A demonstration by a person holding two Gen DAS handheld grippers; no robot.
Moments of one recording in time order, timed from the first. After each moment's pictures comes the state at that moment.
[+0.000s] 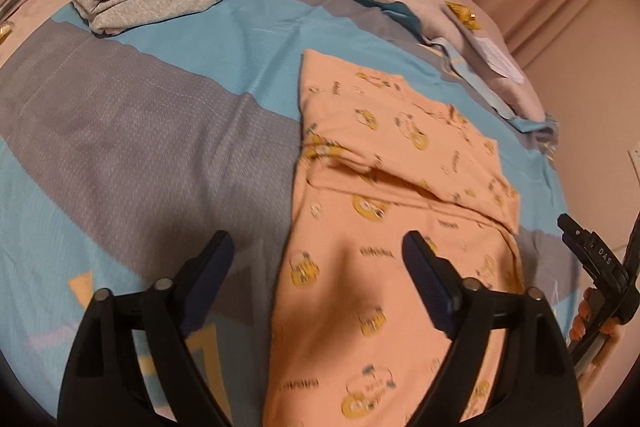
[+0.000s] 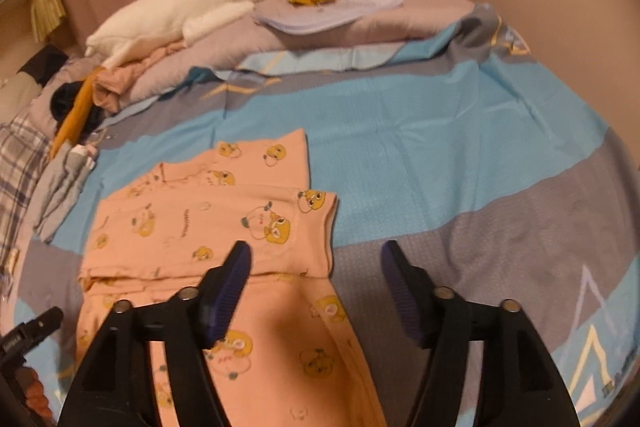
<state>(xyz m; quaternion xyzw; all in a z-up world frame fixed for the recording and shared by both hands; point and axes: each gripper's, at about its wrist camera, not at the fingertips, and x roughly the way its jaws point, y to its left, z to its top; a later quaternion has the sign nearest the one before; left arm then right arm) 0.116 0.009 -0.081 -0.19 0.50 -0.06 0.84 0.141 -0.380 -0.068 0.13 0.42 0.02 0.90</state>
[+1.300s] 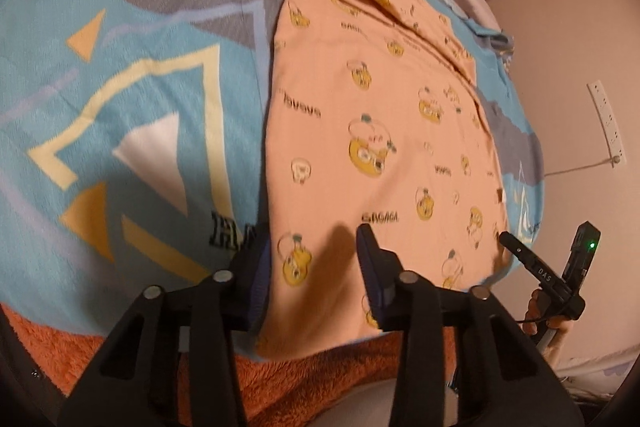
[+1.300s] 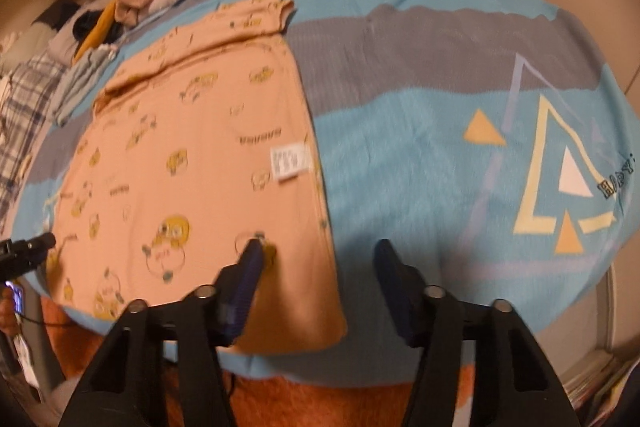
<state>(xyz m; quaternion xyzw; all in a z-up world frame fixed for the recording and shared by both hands) -0.014 0.009 -0.119 -0.21 0.59 -0.17 0.76 -0.034 -0.404 -0.143 0.12 0.52 0.04 0.85</state>
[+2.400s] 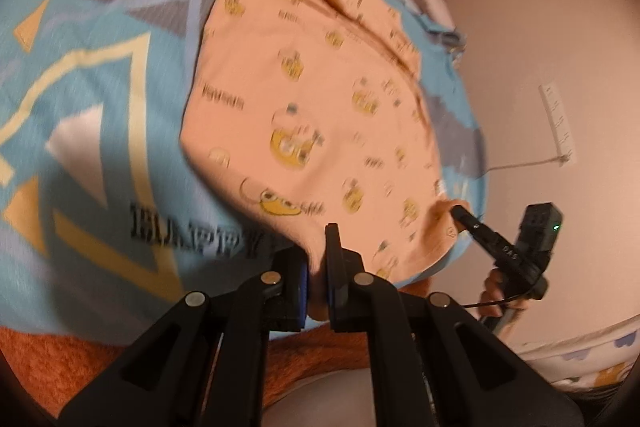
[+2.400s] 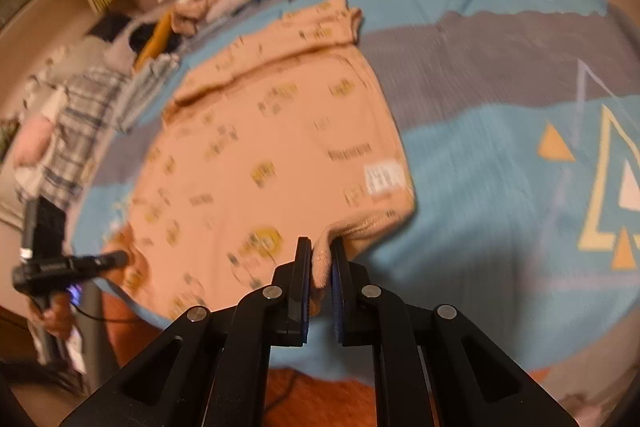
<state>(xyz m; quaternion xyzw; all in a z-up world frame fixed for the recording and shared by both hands) -0.007 0.003 -0.109 -0.29 0.57 -0.25 0.72 -0.016 -0.396 -0.121 0.22 0.48 0.17 0.83</state>
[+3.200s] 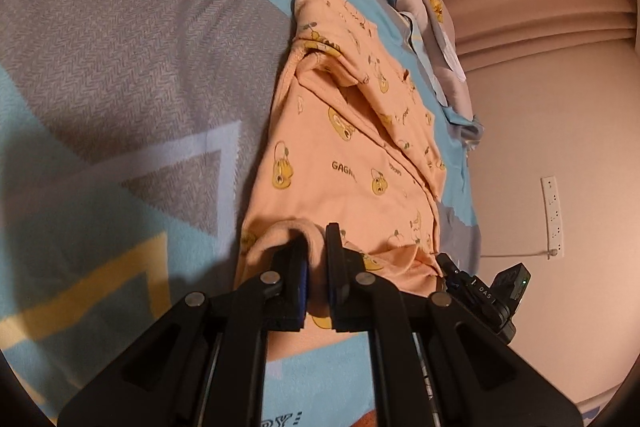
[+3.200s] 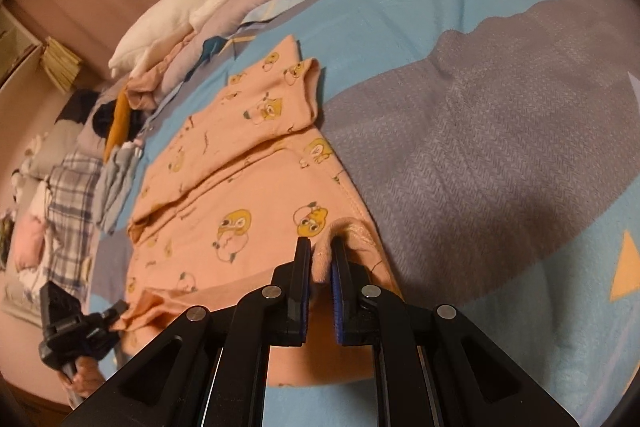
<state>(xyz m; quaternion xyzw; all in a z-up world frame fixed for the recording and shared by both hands) 0.093 0.037 -0.130 -0.38 0.53 -0.19 0.73 0.086 -0.415 -0.153 0.30 0.46 0.10 0.83</state>
